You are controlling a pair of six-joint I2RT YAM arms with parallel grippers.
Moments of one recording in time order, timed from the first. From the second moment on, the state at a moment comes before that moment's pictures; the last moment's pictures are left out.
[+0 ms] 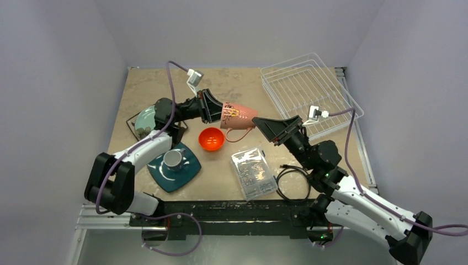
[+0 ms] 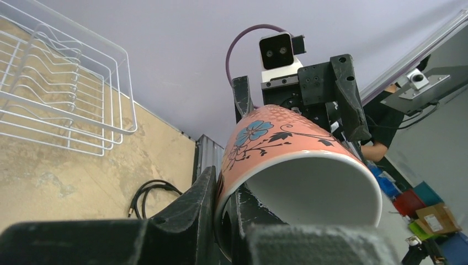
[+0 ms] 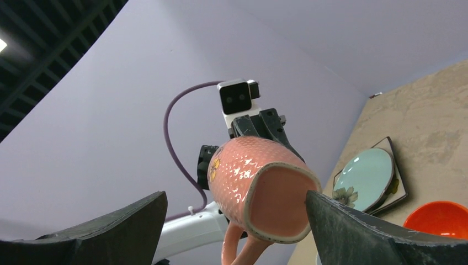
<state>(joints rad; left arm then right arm) -0.40 1.43 0.84 1.09 1.01 -1.20 0.82 0.76 0.58 0.52 0.07 1.05</state>
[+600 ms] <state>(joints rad) -0.44 1.28 0.84 0.74 0.97 -0.91 0.84 0.81 0.50 0.59 0.06 1.11</state>
